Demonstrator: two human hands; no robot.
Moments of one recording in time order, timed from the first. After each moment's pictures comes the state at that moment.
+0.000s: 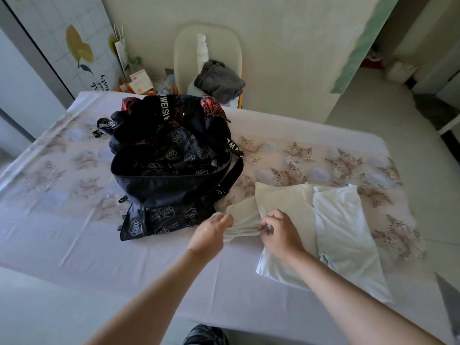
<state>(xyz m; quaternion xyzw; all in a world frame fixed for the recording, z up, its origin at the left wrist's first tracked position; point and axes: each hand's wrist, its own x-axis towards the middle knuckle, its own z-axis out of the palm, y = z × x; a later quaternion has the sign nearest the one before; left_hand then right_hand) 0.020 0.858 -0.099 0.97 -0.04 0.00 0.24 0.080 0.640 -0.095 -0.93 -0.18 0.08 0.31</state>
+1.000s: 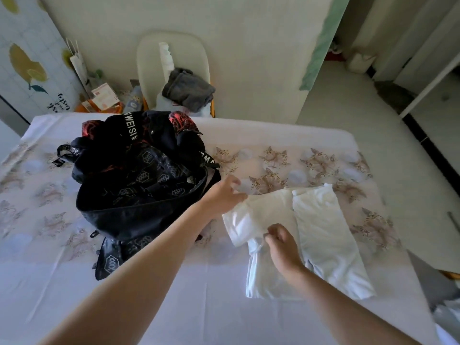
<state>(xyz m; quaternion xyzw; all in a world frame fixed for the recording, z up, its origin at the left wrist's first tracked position) 0.159 0.817 0.005 0.87 0.07 -0.20 0.45 0.075 0.621 -0.065 -0.84 0.13 0.13 0.52</state>
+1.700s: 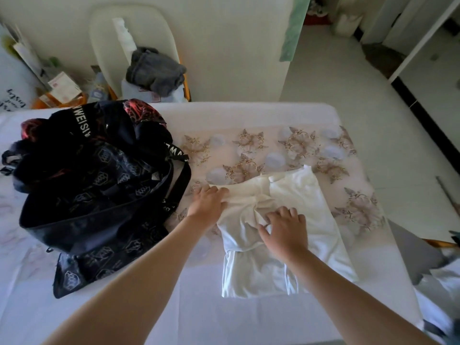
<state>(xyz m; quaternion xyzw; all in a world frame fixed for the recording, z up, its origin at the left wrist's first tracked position) 0.177 0.767 -0.097 0.98 -0.07 -0.14 0.12 0.117 0.543 -0.108 -1.00 -0.04 0.04 0.01</state>
